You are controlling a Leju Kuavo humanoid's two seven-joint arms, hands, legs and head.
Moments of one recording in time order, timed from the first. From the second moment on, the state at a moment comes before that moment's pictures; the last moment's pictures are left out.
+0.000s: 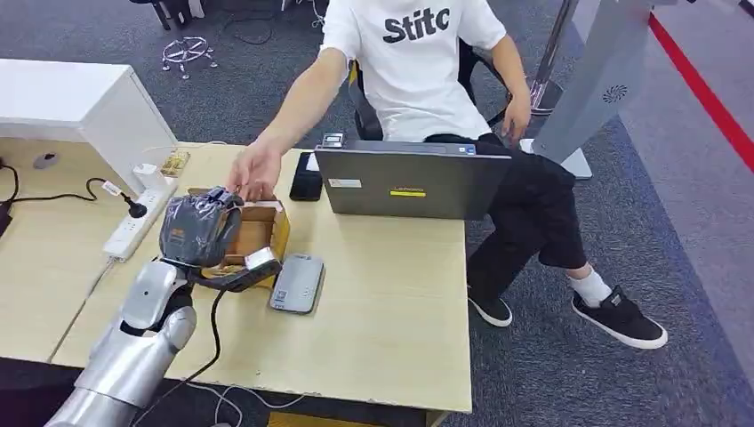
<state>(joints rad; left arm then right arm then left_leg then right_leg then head) -0.34 0.25 -0.19 -1.22 -1.13 0.42 -0.13 -0.03 0.10 -0.29 -0.18 0.20 -0.05 0.15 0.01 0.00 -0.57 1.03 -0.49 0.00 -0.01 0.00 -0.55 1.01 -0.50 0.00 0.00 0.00</state>
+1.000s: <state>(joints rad) -0.30 0.23 -0.19 -1.24 -1.16 0.42 -0.14 -0.03 0.10 -0.30 -0.18 0.21 -0.05 0.16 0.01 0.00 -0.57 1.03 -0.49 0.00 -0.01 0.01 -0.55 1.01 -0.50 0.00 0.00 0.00</state>
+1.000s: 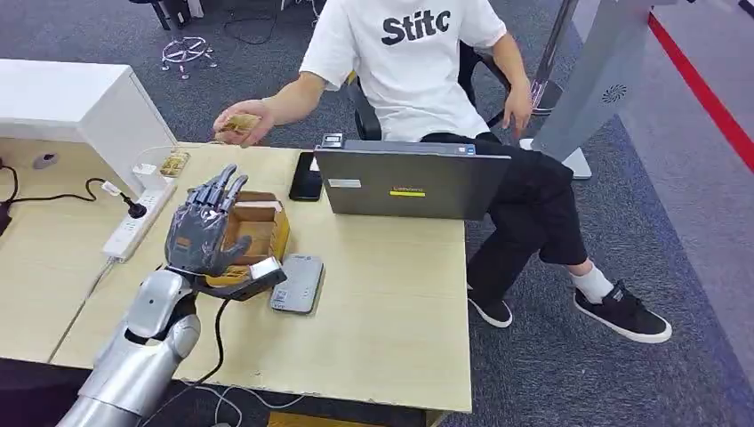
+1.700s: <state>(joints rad) -0.20 0.18 -0.34 -1.32 -1.10 0.20 -0.18 -0.03 0.10 -0.33 -0.18 0.21 -0.04 0.16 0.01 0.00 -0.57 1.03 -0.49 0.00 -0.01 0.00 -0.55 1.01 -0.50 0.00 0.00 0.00</state>
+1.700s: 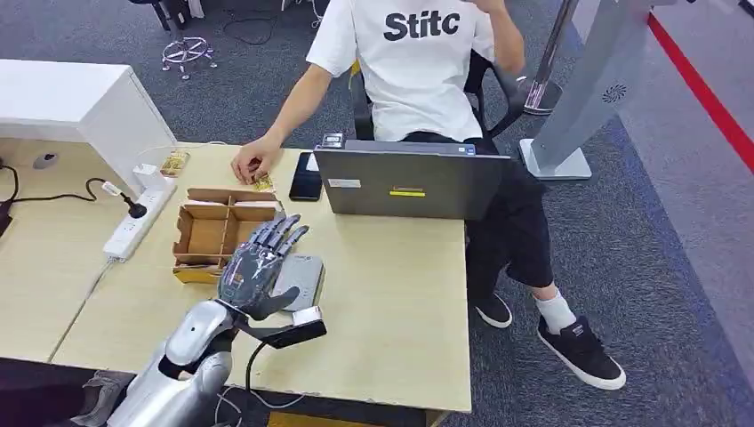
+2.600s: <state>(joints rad) -0.26 0.26 -0.35 -1.16 -1.27 0.17 0.03 -0.03 0.10 -0.35 -0.18 0.25 -0.04 0.17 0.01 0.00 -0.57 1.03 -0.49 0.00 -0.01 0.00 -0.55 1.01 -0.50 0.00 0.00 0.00</state>
